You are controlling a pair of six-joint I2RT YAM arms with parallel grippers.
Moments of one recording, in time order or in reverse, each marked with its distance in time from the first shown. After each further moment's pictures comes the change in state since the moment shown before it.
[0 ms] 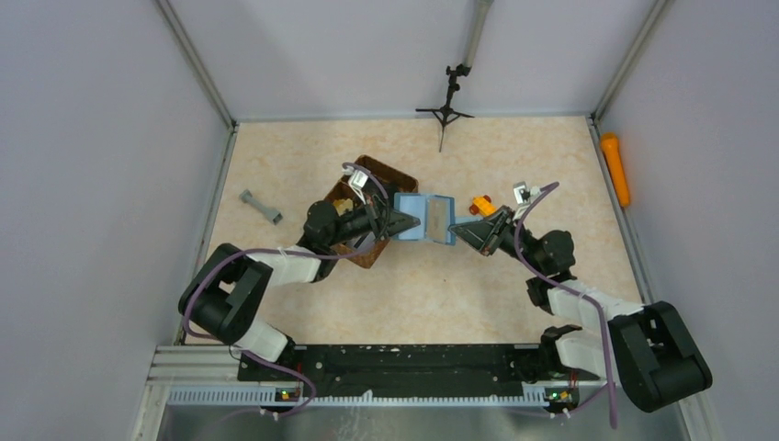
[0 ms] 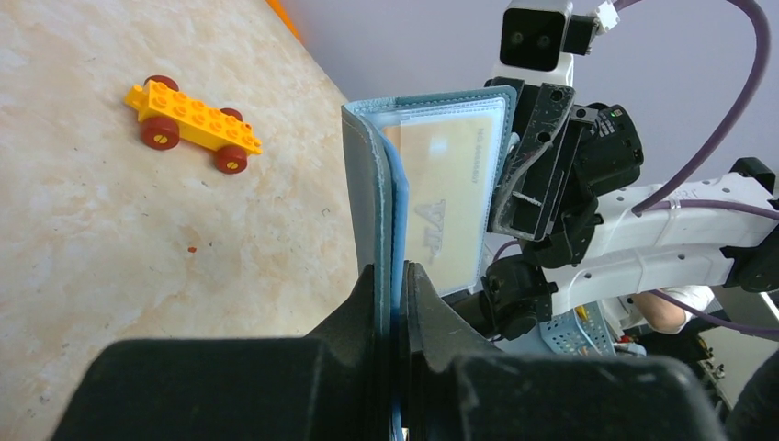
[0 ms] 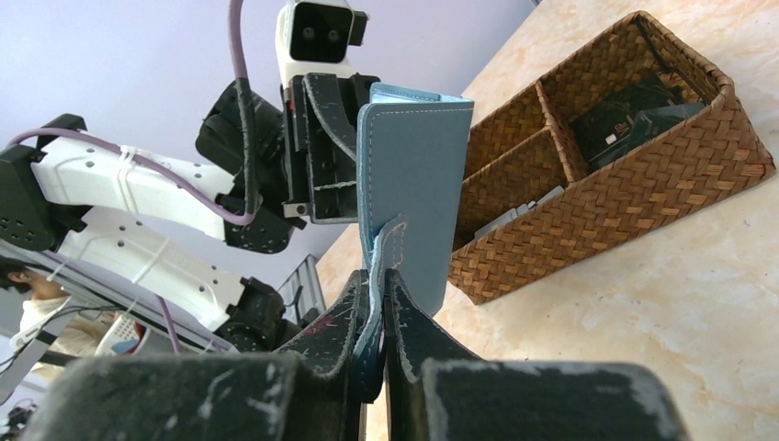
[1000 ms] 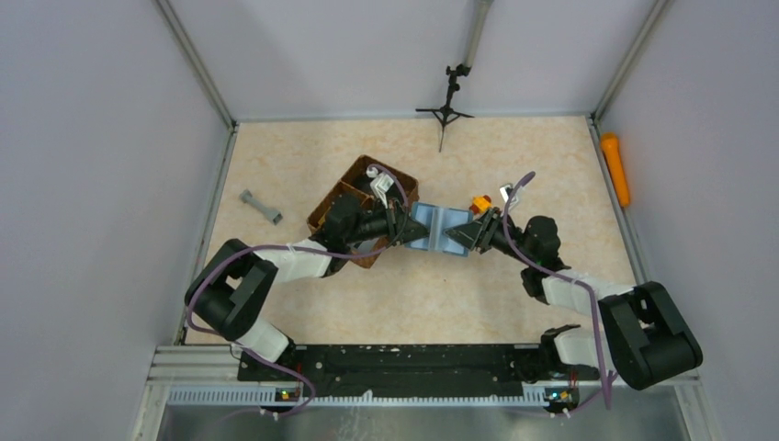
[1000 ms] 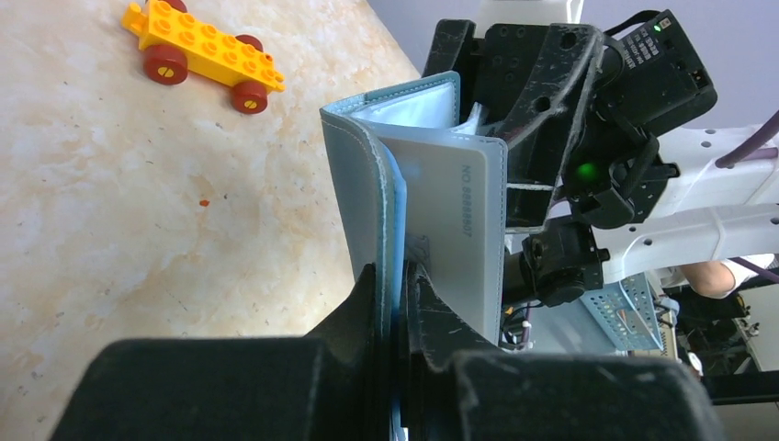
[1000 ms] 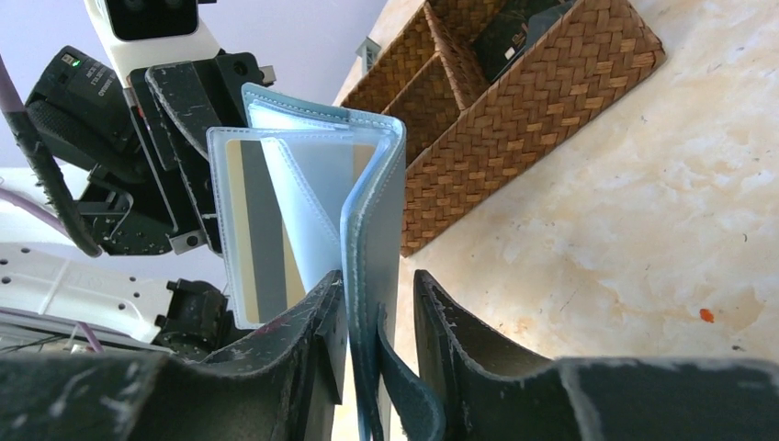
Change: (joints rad) left arm -0.091 0.043 0.108 -0.279 -0.034 0.157; right arm -0.002 0.114 0.062 -0.249 0.045 -0.099
